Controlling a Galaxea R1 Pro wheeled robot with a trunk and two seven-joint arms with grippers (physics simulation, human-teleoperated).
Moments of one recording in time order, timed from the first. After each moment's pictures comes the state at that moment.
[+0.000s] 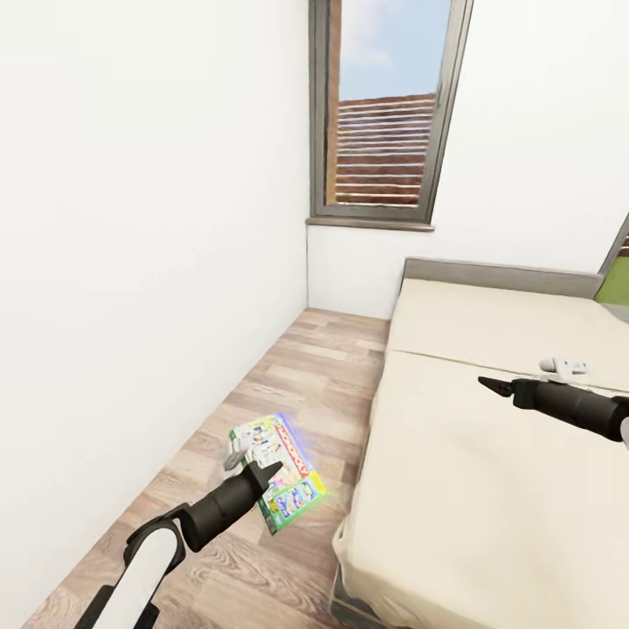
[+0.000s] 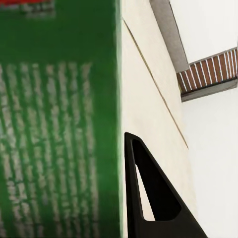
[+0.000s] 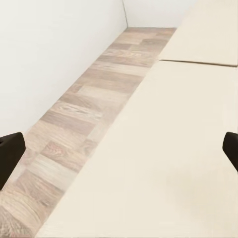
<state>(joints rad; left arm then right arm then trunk) -0.17 0.06 -0.22 -1.60 1.18 0.58 0.10 -0.49 -0.51 -0.21 -1.61 -0.54 0.95 0.35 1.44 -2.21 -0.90</state>
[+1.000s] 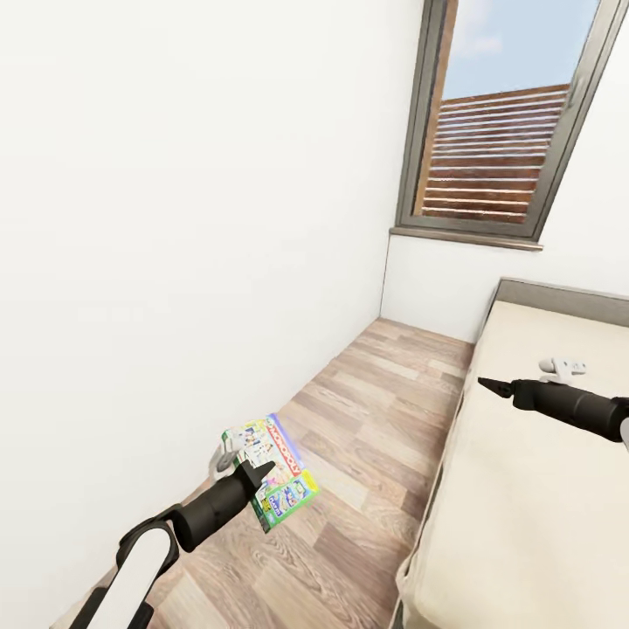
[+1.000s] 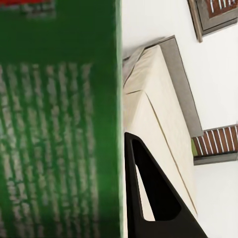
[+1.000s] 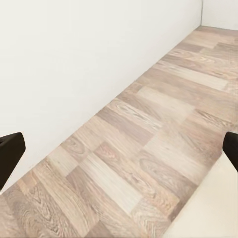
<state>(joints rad) -0.17 0.05 -0.18 -1.59 1.18 0.58 0.10 -0.49 -0.51 -0.21 -1.61 -0.54 0.95 0.35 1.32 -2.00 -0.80</state>
